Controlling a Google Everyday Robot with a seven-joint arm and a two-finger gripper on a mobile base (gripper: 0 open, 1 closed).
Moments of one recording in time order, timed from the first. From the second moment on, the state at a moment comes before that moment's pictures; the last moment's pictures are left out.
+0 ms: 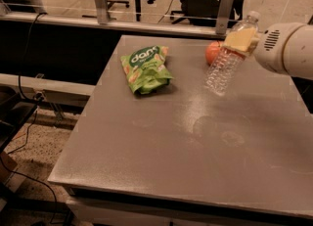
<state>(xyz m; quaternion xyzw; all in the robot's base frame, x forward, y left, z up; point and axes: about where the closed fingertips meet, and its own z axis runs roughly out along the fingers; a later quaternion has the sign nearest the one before) 0.567 -0.205 0.986 -0.83 0.09 -0.51 0.21</state>
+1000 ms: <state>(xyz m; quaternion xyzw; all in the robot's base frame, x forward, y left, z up) 0.570 -0.204 0.993 -0.82 0.05 -0.54 0.20</state>
